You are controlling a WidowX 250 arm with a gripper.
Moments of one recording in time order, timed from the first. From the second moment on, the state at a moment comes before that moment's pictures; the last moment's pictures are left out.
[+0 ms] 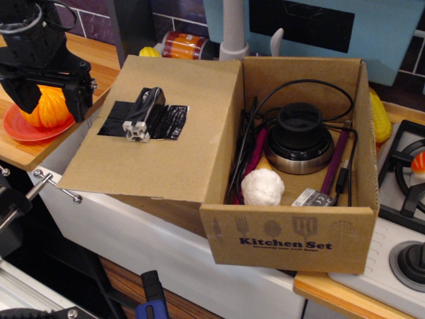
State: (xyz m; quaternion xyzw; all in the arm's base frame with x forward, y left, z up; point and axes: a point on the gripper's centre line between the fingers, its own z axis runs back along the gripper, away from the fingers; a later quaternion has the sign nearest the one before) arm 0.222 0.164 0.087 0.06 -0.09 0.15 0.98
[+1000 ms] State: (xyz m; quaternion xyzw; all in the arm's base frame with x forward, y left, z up) arm 0.213 0.183 0.052 -0.12 -0.11 0.11 0.98
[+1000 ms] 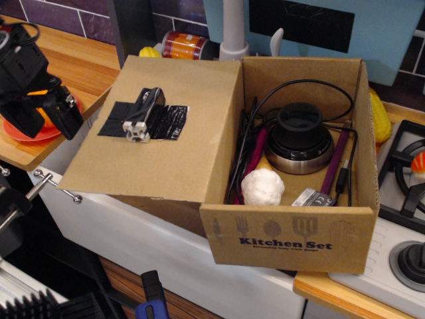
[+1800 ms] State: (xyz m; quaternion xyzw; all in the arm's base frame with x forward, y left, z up) arm 0.230 0.149 0.046 -0.25 -0.16 0.14 0.94
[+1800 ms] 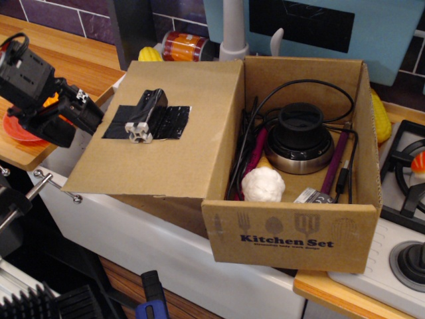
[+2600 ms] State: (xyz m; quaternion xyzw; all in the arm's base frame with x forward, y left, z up) arm 0.246 0.117 0.145 -0.10 -0.14 0.13 0.98
